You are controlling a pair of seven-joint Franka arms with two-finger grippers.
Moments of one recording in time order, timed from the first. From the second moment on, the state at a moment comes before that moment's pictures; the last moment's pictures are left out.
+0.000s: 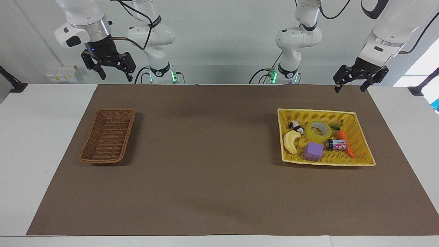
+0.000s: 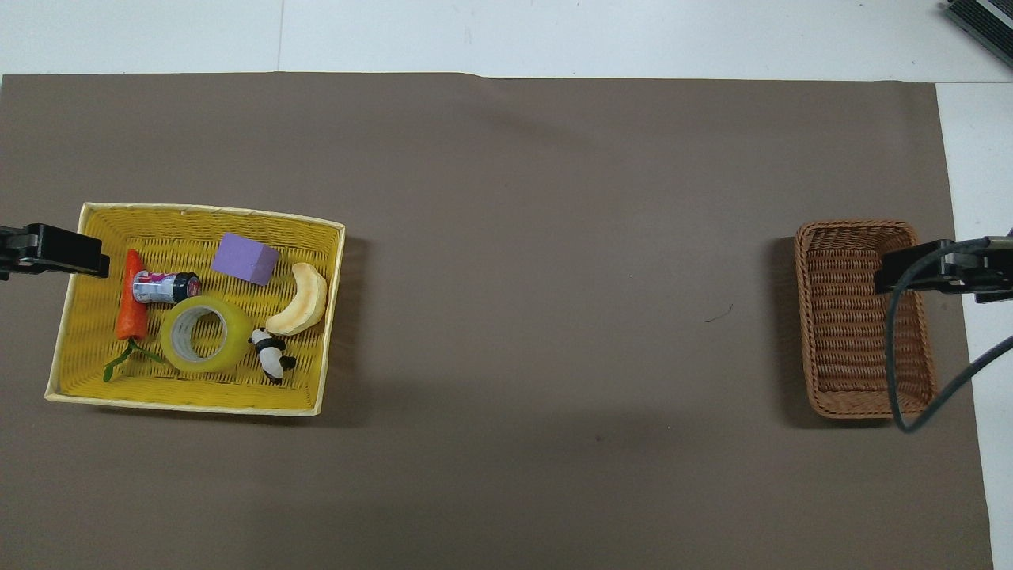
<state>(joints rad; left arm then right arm) 0.09 -0.04 -0.14 -1.56 -0.01 1.53 -0.01 0.08 -0.07 -0.05 -1.55 -0.01 1.48 0.15</state>
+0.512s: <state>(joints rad) 0.09 -0.04 -0.14 -1.57 -0.01 1.53 -0.01 0.08 -0.07 -0.05 -1.55 -0.01 1.48 0.15</state>
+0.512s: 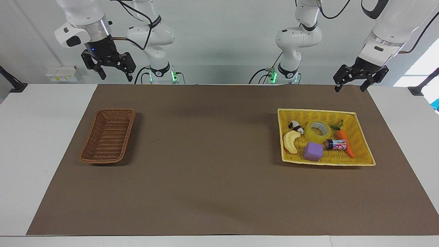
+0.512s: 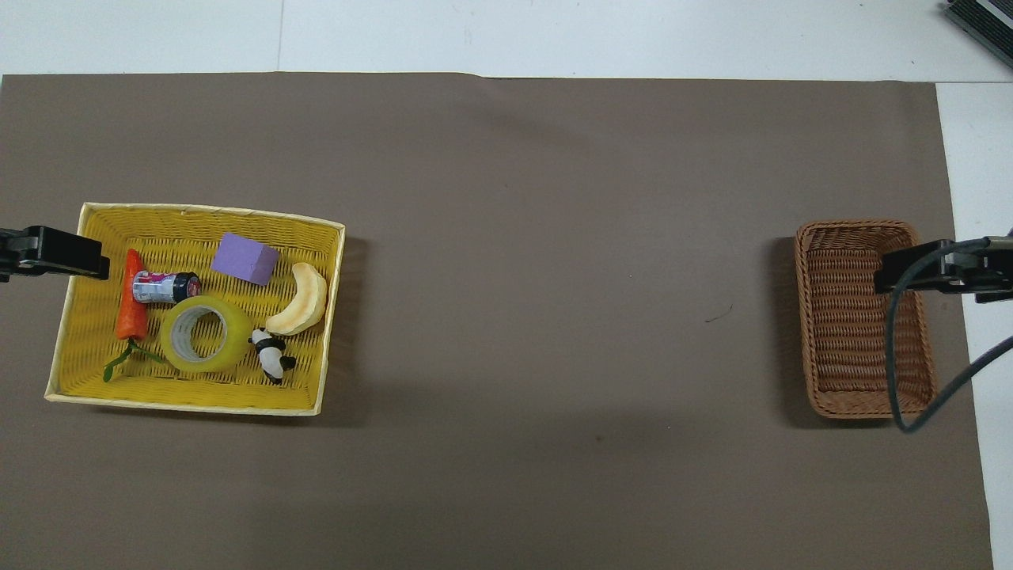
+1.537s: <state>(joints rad) 0.09 -0.05 -0.14 -1.58 -0.01 1.53 -0.01 0.08 -0.07 -0.05 -1.55 -0.01 1.48 0.15</state>
